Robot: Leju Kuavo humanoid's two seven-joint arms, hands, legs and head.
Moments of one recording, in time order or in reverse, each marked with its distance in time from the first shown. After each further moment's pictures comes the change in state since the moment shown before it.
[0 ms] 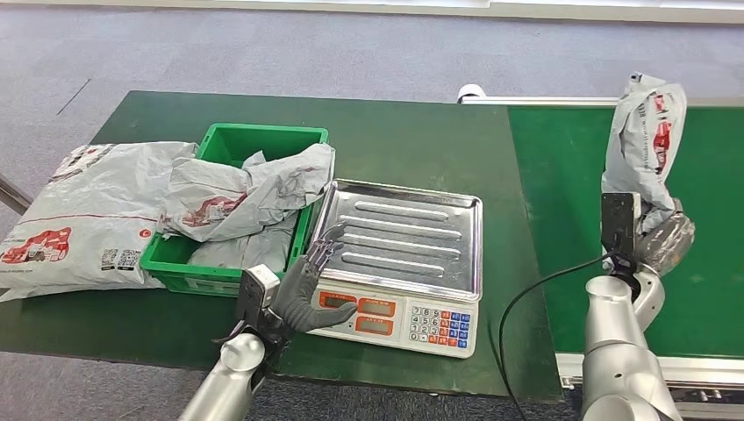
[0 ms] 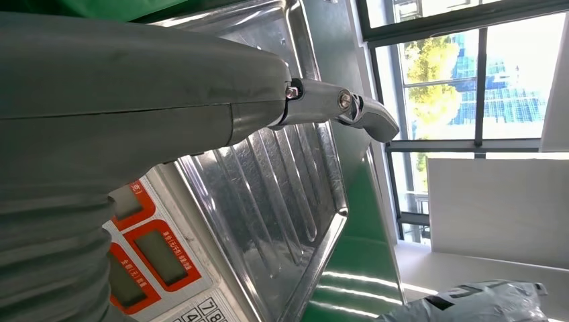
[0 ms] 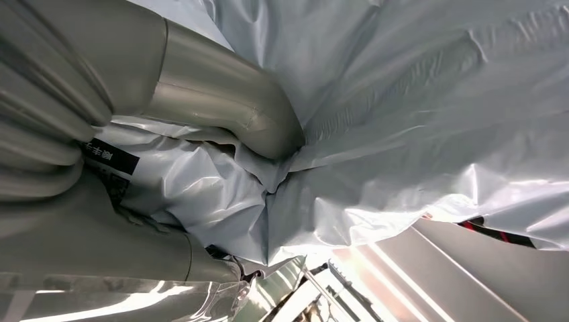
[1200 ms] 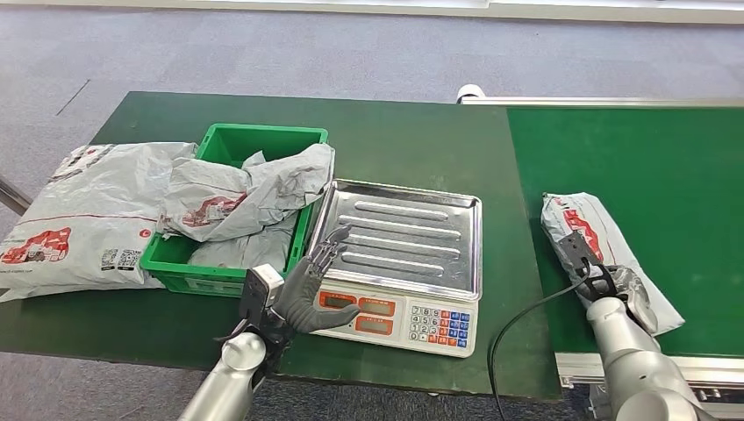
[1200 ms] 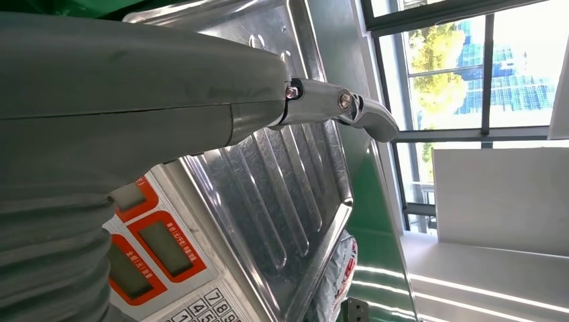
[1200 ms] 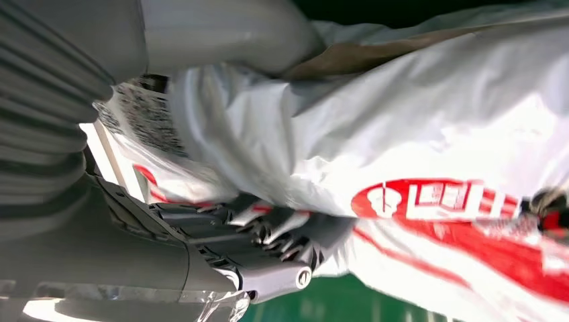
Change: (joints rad) left arm -0.005 -0.002 0.000 0.008 -0.014 -0.026 0.011; right arm -0.031 -0.127 0.020 0.302 0.486 0.557 0.689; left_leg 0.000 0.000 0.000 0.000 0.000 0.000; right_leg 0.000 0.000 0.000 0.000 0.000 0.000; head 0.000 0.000
